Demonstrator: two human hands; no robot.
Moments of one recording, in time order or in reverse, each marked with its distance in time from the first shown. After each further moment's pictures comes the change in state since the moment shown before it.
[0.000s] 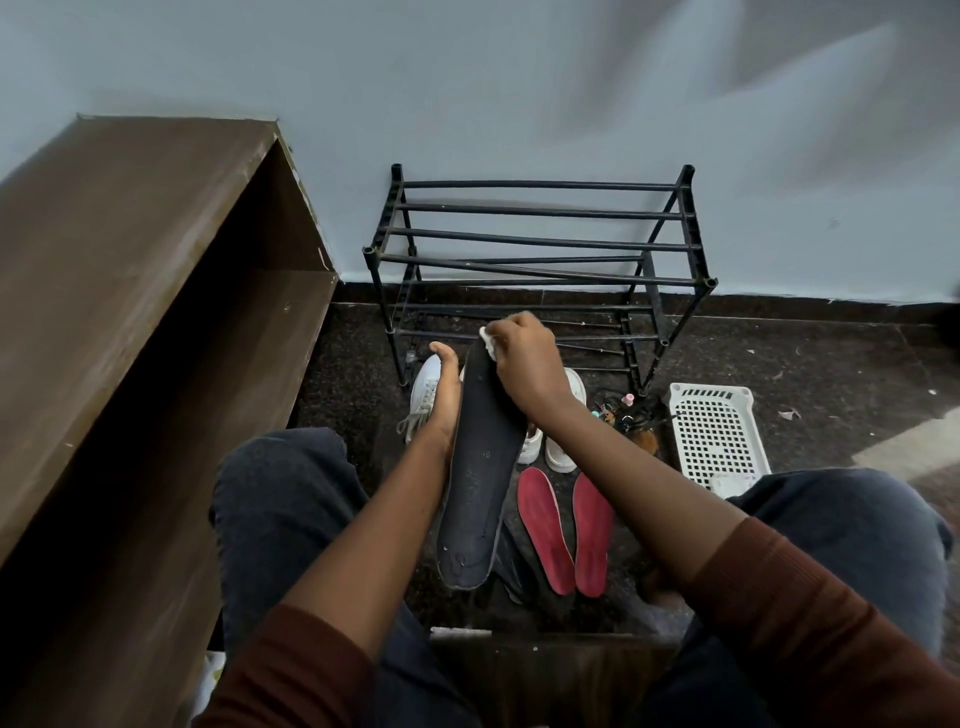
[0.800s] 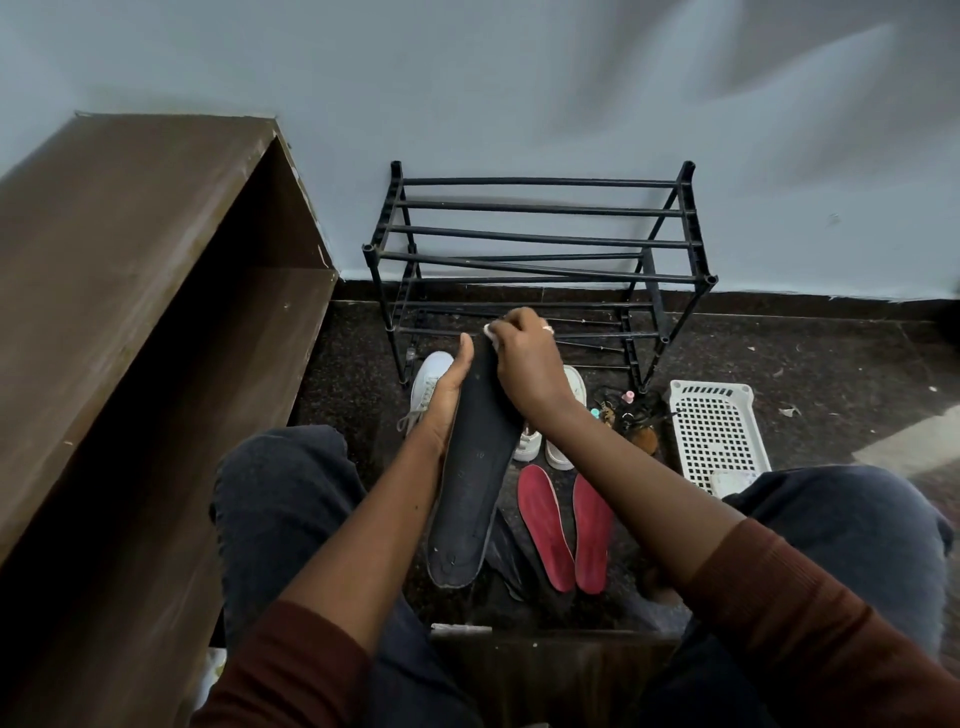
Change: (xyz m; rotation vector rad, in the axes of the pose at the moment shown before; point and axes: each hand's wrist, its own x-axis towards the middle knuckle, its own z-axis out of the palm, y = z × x) left_hand 0.013 -0.013 -0.018 -0.149 -0.147 -0.021; right_hand -0.004 0.005 0.006 -0.093 0.050 -0.085
